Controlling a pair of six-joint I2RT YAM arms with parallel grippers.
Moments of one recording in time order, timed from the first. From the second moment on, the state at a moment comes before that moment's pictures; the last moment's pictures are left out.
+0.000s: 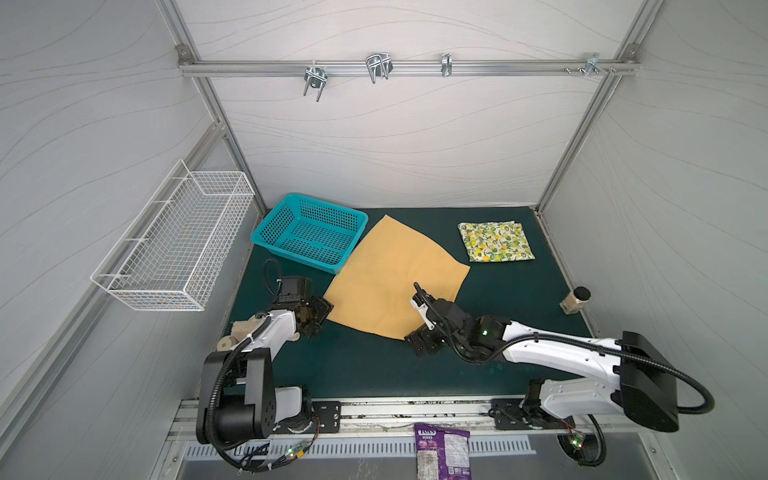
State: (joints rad) left arm 0.10 1.30 0.55 -0.40 0.28 -0.86; right arm 1.13 1.27 0.74 -0.32 0.12 0.34
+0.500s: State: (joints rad) left arm 0.14 1.36 0.57 -0.35 0.27 -0.81; right arm 1.13 1.24 0.71 -0.32 0.12 0.35
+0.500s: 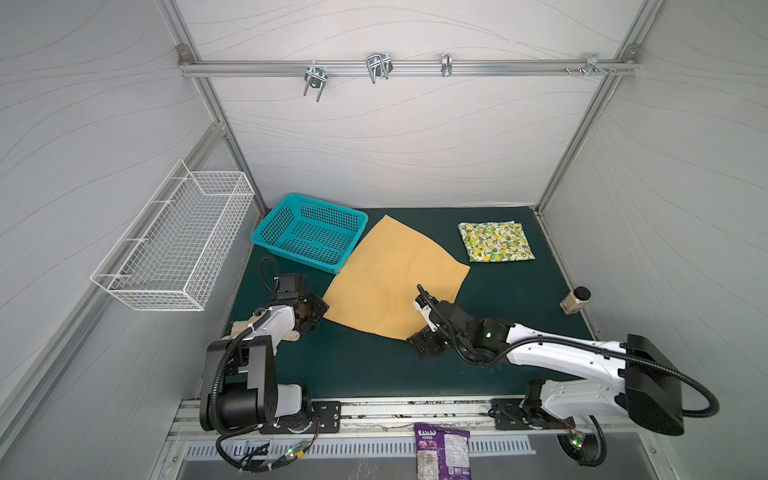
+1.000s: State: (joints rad) left arm 0.15 1.43 0.59 -0.30 0.26 -0.77; right arm 1.13 1.23 0.69 -0.31 0.11 0.38
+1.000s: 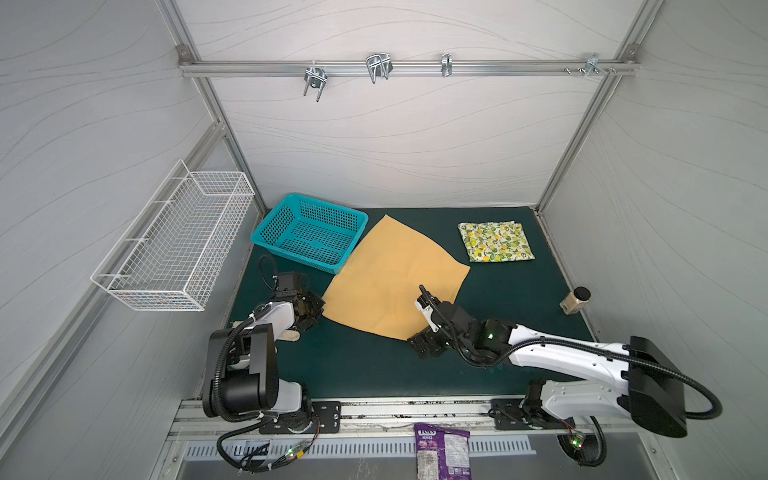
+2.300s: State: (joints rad) left arm 0.17 1.19 0.82 -0.64 0.36 -0.71; right arm 1.39 1.48 0.72 -0.36 0.37 0.38
